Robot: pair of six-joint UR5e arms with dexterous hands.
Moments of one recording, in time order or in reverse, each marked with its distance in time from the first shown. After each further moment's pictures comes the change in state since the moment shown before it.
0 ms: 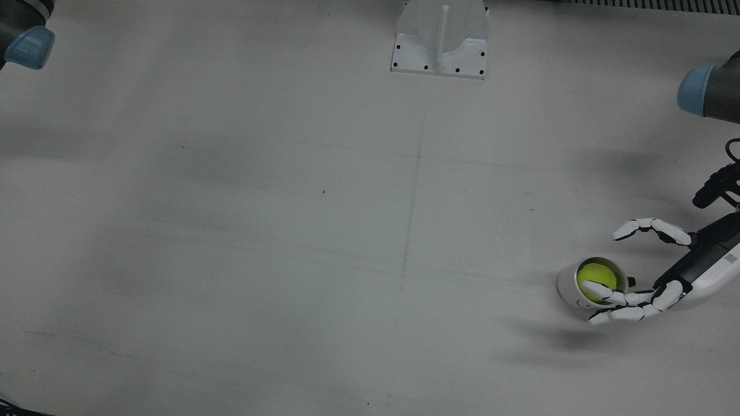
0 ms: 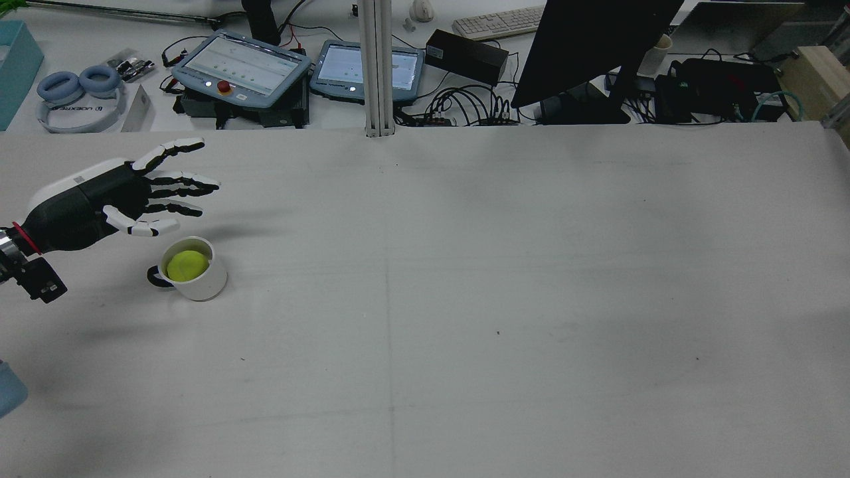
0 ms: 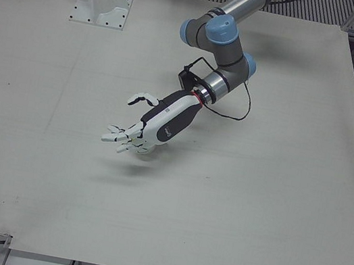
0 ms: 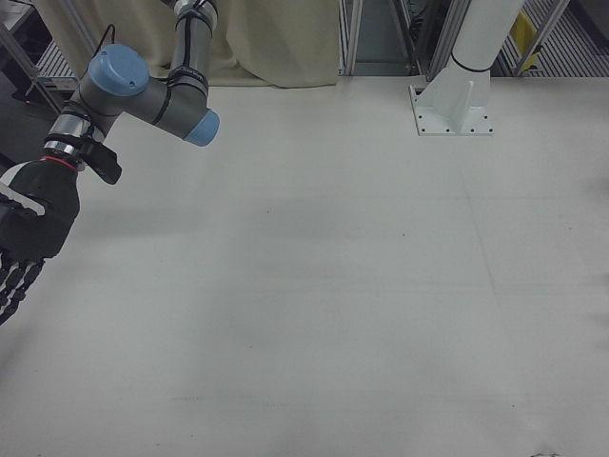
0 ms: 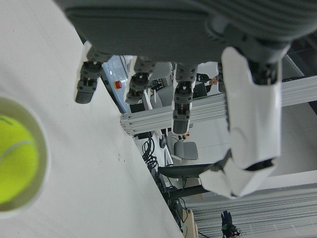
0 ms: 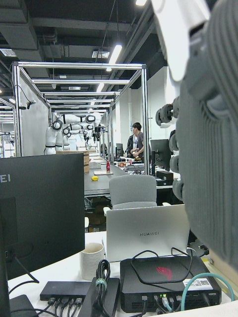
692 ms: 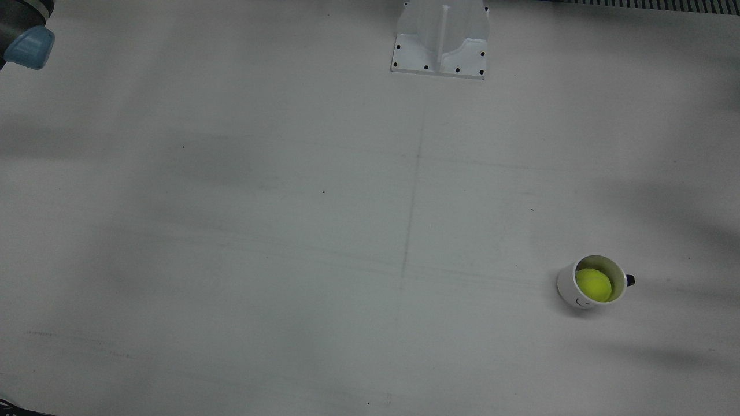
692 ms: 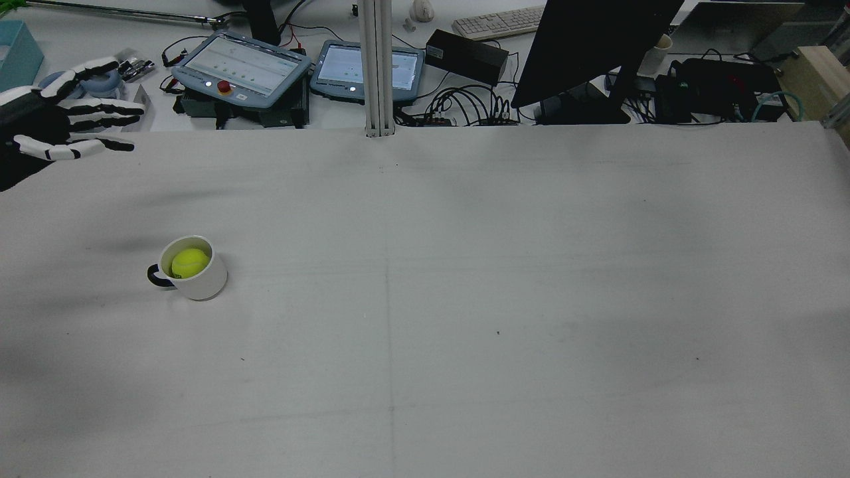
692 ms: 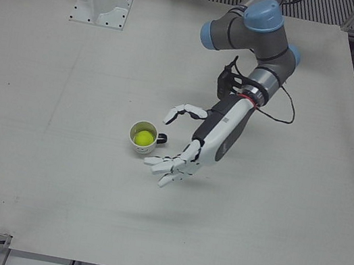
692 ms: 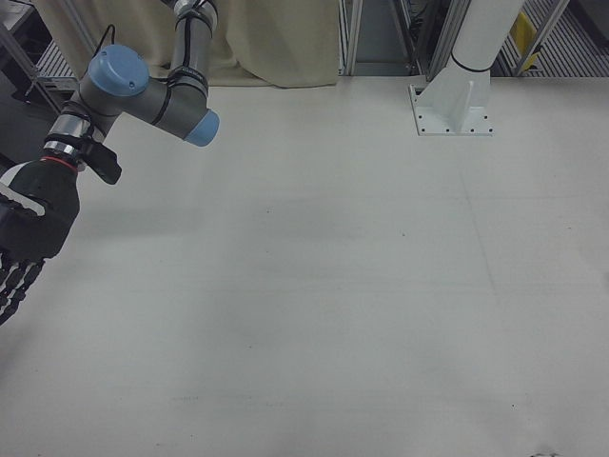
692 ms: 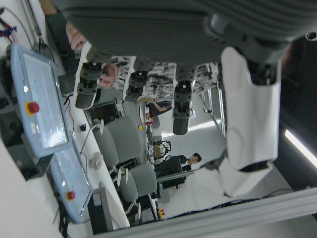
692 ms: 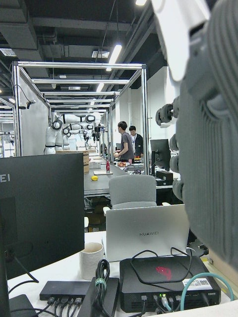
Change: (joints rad) left arm -0.286 -0.018 0.000 0.057 0.009 -0.096; right arm 0.000 0.000 -0.001 0.000 0.000 0.000
